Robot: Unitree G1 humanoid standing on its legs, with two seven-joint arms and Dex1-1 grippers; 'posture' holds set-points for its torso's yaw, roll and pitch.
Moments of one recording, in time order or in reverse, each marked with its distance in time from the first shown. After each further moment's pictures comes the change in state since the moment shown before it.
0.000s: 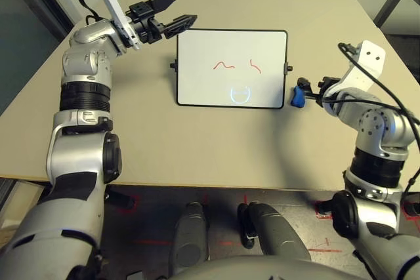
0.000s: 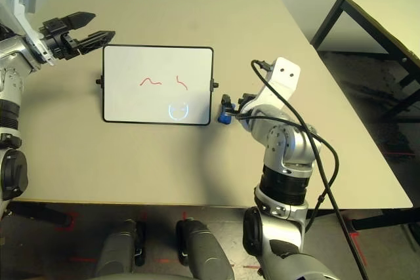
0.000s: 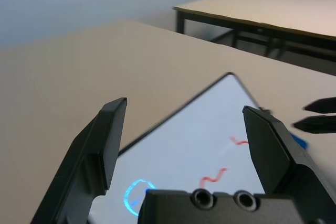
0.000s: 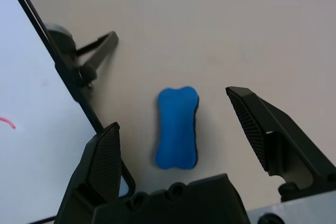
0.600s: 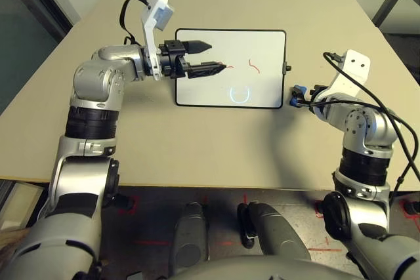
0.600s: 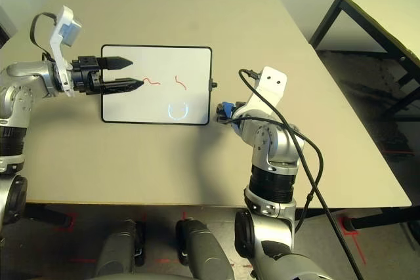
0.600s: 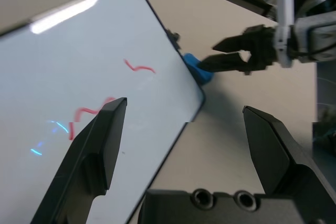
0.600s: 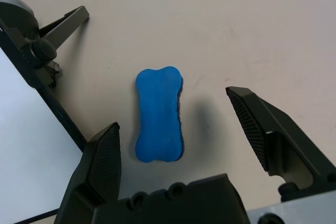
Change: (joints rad) left arm 0.218 0.033 -0.119 -0.429 -0.086 0.411 -0.057; right arm -0.006 0.029 0.034 0.109 -0.066 -0.044 0.014
